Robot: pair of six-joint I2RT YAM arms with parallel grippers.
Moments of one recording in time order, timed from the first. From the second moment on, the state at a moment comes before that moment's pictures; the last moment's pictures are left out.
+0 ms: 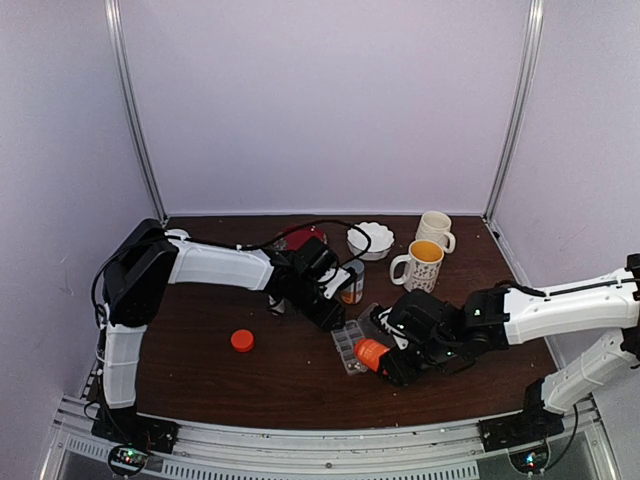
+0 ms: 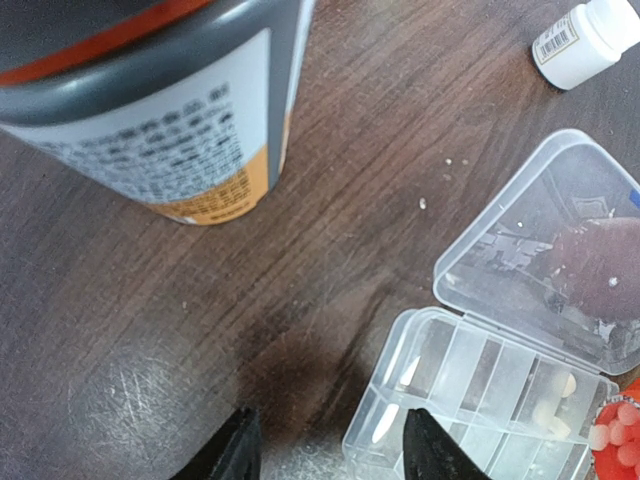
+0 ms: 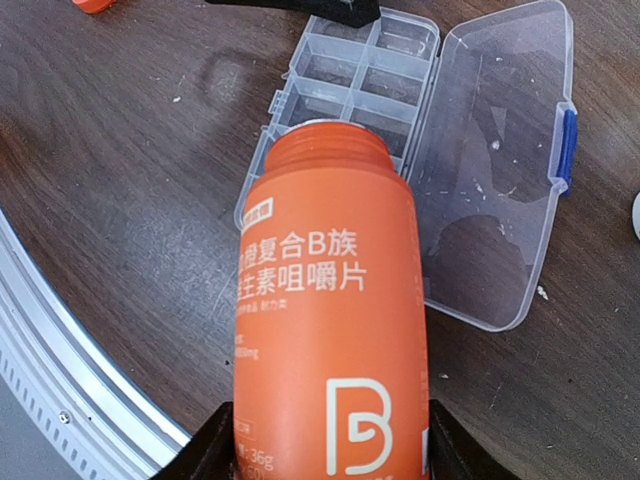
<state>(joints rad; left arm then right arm) -0.91 2.13 1.50 -0.39 0.16 -0.12 1.15 1.36 0.83 -0.56 0.12 0.53</state>
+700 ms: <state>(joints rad) -0.91 2.13 1.50 -0.39 0.16 -0.12 1.15 1.37 0.83 -0.53 0.05 0.52</state>
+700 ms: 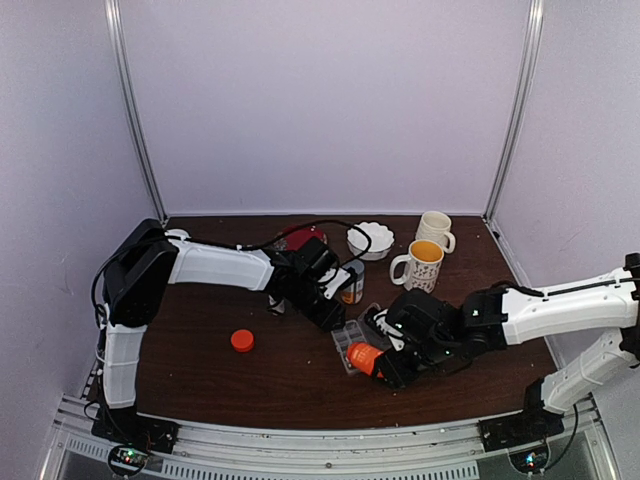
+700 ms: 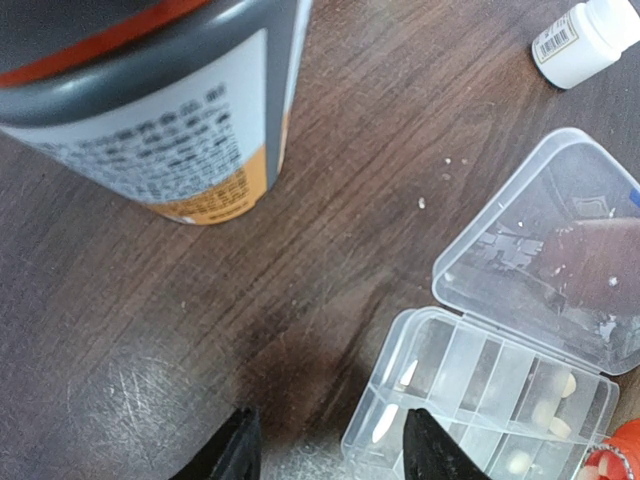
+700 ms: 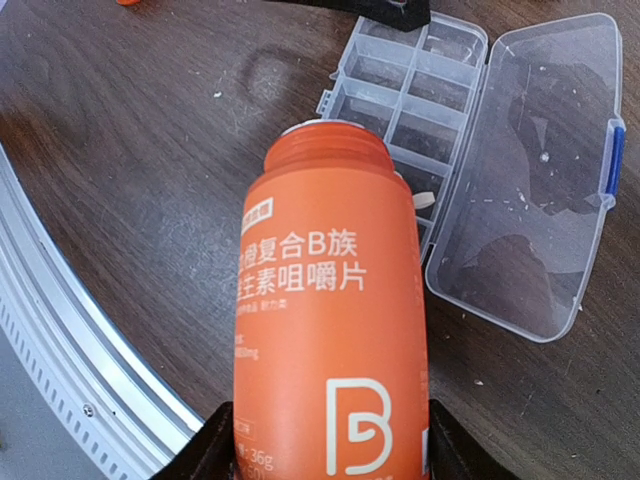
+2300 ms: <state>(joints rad) -0.92 2.05 1.49 -0.46 0.10 -0.14 1.15 1.10 0.53 -0.17 0.10 0.46</state>
